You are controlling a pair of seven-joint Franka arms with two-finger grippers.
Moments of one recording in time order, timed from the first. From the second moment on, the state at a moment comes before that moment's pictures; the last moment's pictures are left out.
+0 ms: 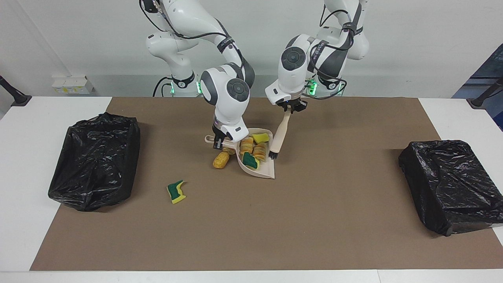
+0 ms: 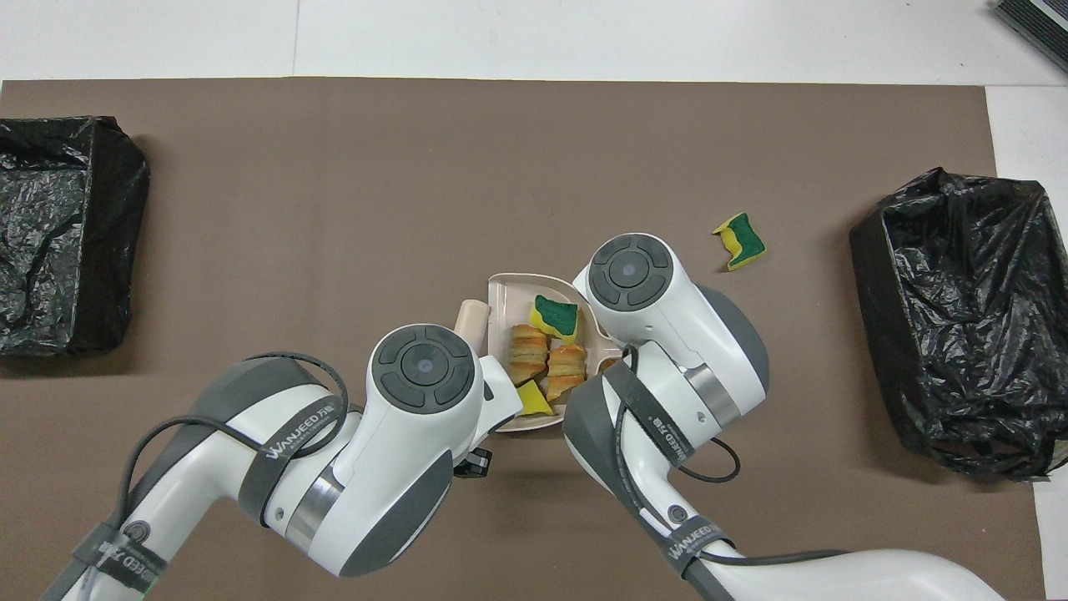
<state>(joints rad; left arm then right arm) -0.67 0.00 -0.03 -2.04 -0.07 1.71 -0.37 0.48 0.27 0.00 -1.85 -0.20 1.89 -0.96</state>
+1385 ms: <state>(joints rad) -0.86 -0.31 -0.03 -2.54 -0.30 1.95 -0.67 0.06 0.19 -0.01 -1.64 -0.04 1.75 -1.45</state>
